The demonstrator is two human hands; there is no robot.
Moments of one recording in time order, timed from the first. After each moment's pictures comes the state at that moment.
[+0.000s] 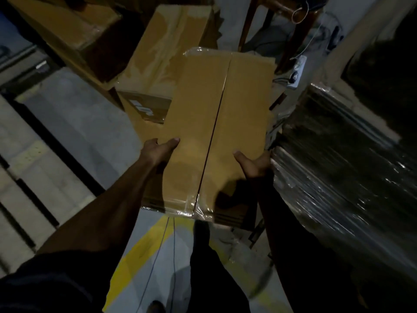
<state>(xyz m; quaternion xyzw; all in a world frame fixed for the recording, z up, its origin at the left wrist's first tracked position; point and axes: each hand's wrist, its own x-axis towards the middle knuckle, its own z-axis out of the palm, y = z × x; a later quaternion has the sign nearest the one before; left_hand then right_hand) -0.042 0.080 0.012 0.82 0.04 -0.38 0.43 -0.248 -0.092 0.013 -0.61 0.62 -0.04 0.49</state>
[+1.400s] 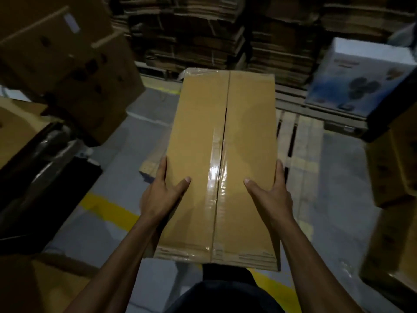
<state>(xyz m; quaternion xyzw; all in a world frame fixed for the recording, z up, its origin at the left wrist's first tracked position) -0.190 1.017 0.164 0.84 0.37 0.04 0.39 -0.075 0.780 0.171 -0.86 0.03 0.17 0.49</state>
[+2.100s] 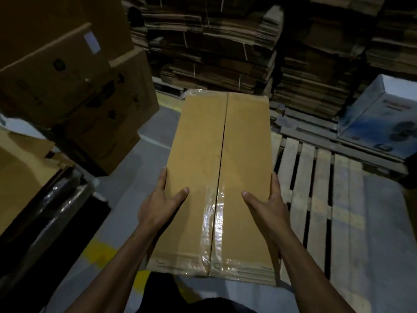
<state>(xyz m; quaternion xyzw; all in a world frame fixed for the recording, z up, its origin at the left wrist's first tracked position) -0.034 1.375 0.131 0.82 0.37 0.01 0.43 0.080 1.126 0.152 -0.86 0.02 0.19 0.48</state>
